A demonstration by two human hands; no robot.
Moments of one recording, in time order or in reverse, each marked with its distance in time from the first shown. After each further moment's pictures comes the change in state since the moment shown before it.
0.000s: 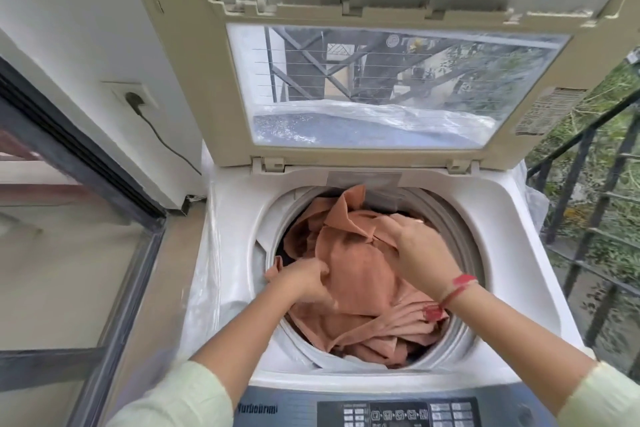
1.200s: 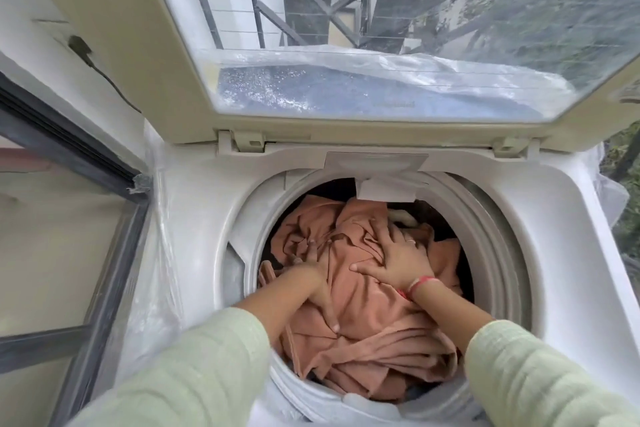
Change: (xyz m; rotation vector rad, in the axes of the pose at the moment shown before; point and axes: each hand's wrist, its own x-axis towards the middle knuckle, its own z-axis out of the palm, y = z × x) left_hand 0.124 -0.010 0.042 0.305 -0.471 -0.191; right_hand 0.012 0.048 0.153 0.166 -0.605 0.437
